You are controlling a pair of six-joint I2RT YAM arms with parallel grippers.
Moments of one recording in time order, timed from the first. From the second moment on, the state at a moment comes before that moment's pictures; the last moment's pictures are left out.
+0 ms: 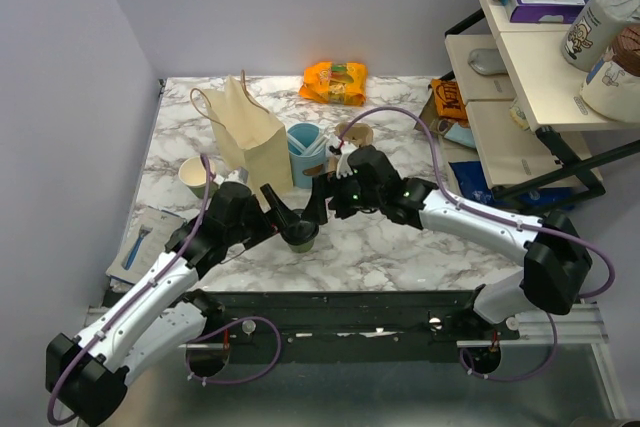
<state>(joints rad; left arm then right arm) -0.56 0.77 0.59 -0.50 0.07 -0.98 0.88 1.47 1.05 -0.18 -0.21 0.51</state>
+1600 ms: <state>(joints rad) -0.50 0.77 0.24 0.05 0.13 -1.10 0.92 1.52 0.85 0.08 -0.08 0.83</state>
